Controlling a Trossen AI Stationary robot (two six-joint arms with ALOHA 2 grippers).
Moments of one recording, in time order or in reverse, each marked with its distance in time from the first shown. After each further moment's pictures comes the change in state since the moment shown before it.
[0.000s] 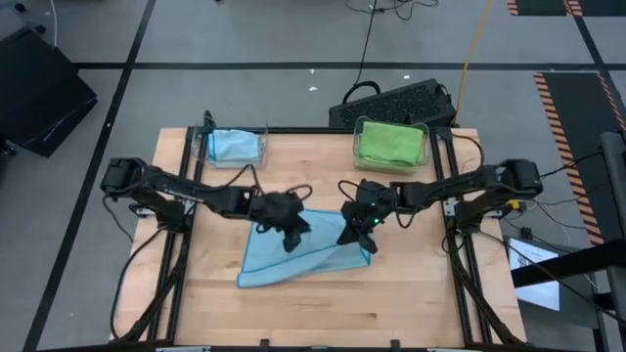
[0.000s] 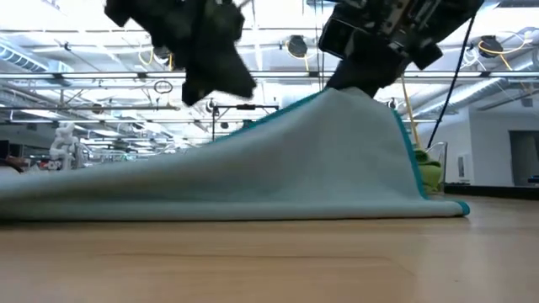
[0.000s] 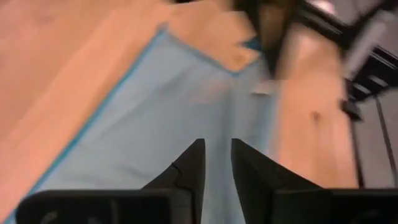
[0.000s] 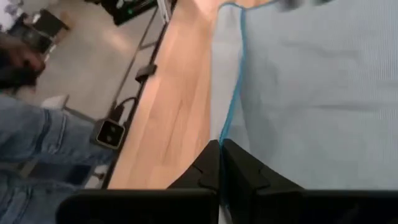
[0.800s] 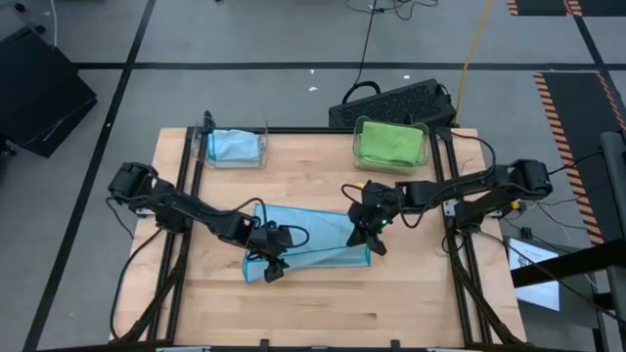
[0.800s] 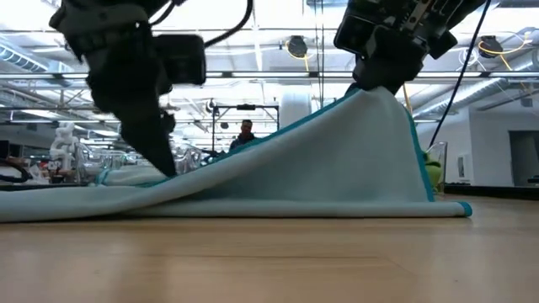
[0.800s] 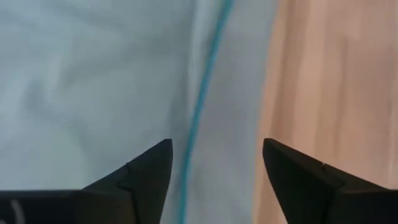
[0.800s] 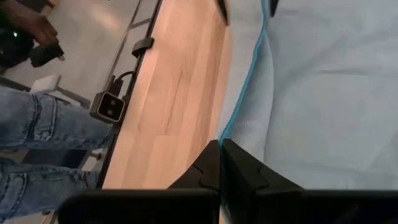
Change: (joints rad) left arm -0.190 0.091 -0.099 -0.120 0.023 -0.051; right arm 0.019 -0.088 0.001 -0.185 0.015 -0.034
